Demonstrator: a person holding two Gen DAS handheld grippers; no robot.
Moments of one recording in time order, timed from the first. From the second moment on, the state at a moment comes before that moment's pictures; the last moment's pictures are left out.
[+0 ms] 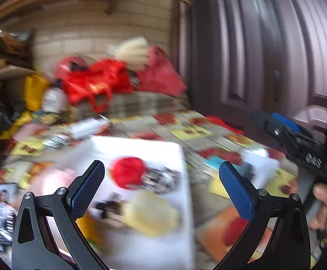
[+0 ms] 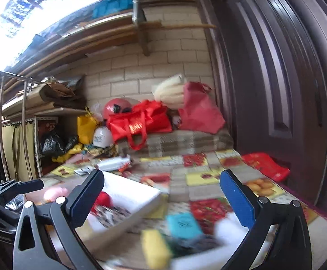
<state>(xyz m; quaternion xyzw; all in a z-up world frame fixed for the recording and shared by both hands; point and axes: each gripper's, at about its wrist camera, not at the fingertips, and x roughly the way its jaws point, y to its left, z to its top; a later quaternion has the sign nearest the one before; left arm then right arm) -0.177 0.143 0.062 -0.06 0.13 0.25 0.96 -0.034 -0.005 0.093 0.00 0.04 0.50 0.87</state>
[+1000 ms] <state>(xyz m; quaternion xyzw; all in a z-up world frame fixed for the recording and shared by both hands) -0.002 0.111 0.011 -0.06 0.38 0.17 0.90 0.084 -0.007 0.044 -0.15 0.31 0.55 0.76</state>
